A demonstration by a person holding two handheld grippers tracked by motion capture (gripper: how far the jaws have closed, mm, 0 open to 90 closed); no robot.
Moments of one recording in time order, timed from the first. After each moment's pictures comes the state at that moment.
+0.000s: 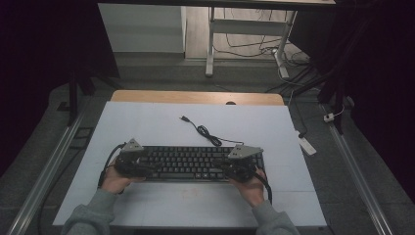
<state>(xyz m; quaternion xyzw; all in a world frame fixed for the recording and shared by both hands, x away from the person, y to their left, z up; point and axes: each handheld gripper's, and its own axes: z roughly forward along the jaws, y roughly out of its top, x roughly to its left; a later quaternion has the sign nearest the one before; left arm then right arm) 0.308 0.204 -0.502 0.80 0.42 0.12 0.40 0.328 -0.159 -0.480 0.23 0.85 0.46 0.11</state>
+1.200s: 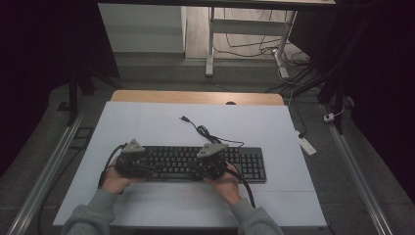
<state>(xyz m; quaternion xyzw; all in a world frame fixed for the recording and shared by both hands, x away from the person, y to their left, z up) 0.308 0.203 -0.503 0.81 0.42 0.12 0.39 0.340 -0.082 -0.499 0.20 0.88 0.43 0.07</state>
